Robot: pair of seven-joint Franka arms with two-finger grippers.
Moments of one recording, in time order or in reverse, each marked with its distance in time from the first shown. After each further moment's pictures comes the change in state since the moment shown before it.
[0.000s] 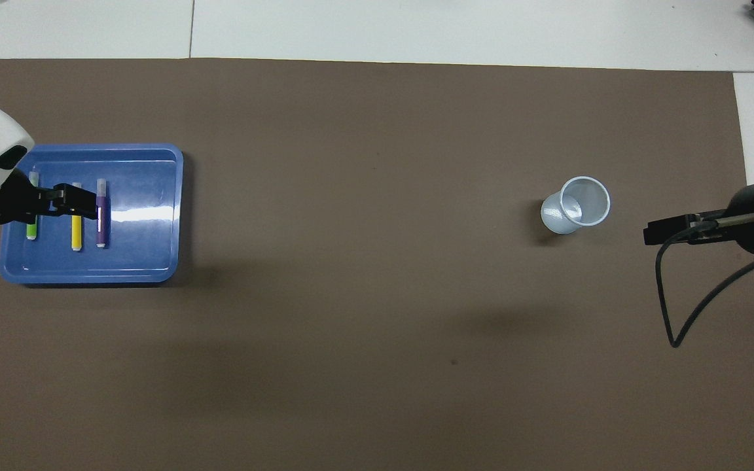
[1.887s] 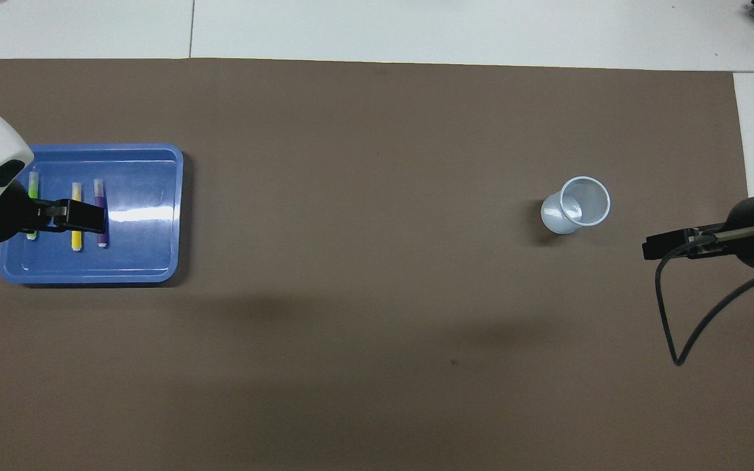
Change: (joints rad) left arm -0.224 -0.111 0.129 0.024 -0.009 -0.105 -0.017; right arm 0.002 -0.036 0.007 -0.009 0.000 -0.063 -0.001
